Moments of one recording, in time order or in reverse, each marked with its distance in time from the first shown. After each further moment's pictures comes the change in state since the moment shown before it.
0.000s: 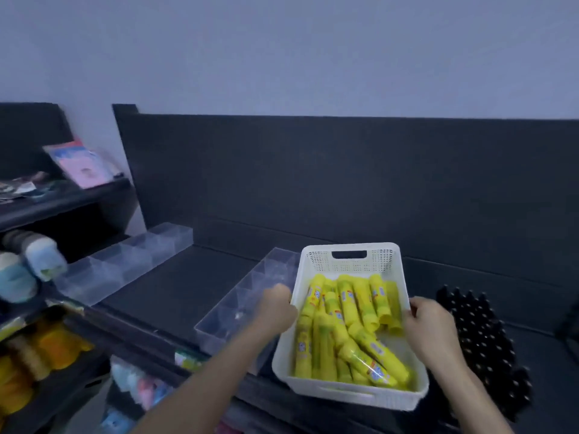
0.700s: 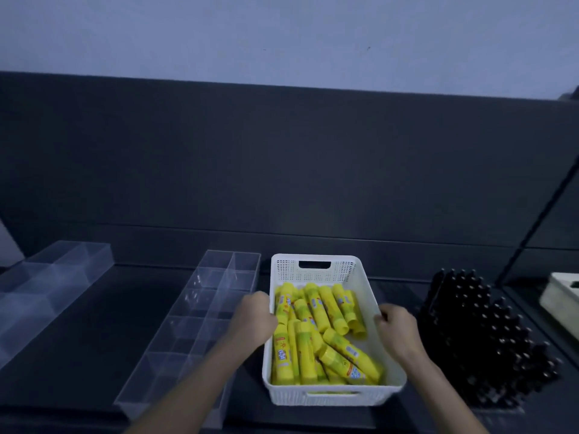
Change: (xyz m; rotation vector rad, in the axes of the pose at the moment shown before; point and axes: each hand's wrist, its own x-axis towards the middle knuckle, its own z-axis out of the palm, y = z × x) left_hand 0.083 -0.051 0.005 0.026 -0.202 0.193; right_hand 0.012 -0.016 0.083 -0.053 -0.029 0.345
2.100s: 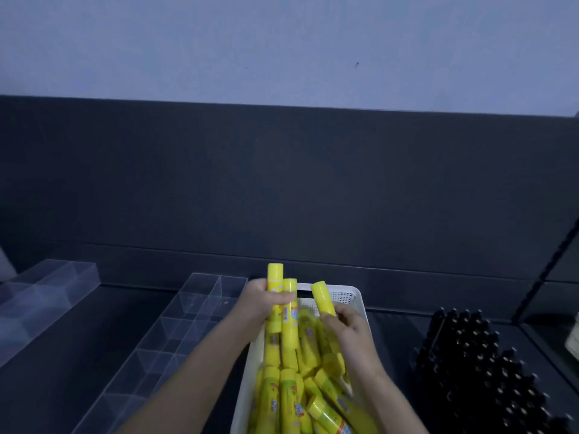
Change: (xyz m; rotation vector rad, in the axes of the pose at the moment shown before) left_hand 0.055 0.051 -0.014 -1.132 -0.110 -0.061; right_hand 0.018 -0.049 0.010 0.925 -0.237 -0.012
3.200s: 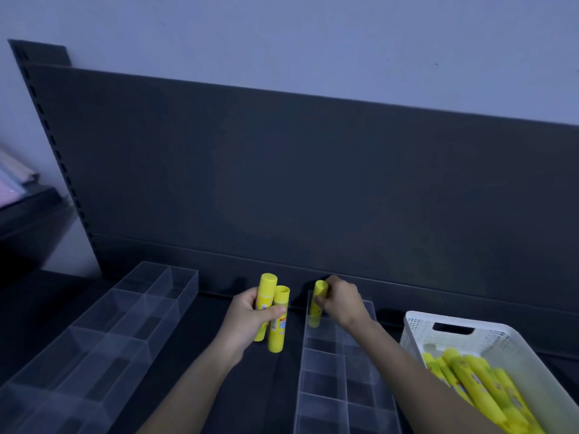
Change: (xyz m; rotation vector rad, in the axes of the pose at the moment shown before) left_hand 0.015 -0.014 -0.274 0.039 0.114 0.079; right_hand 0.121 0.011 0.261 -1.014 -0.090 -0.140
